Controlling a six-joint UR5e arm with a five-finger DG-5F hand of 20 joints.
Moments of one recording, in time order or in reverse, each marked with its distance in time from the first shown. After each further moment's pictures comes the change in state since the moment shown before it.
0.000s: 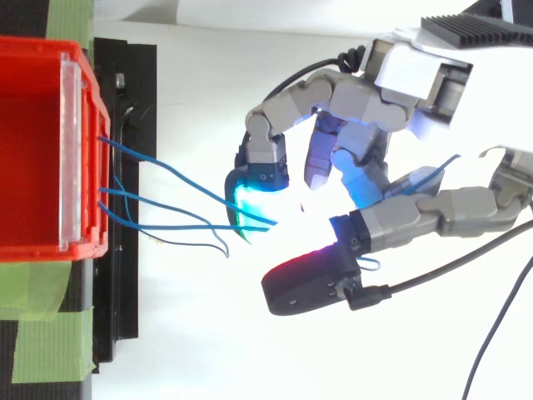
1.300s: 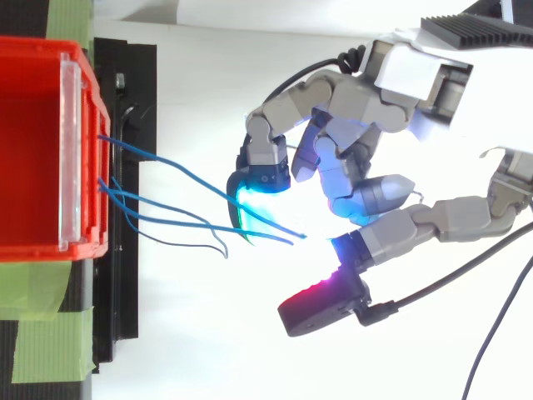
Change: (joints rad) arm 0.000 0.000 0.000 0.002 -0.001 -0.002
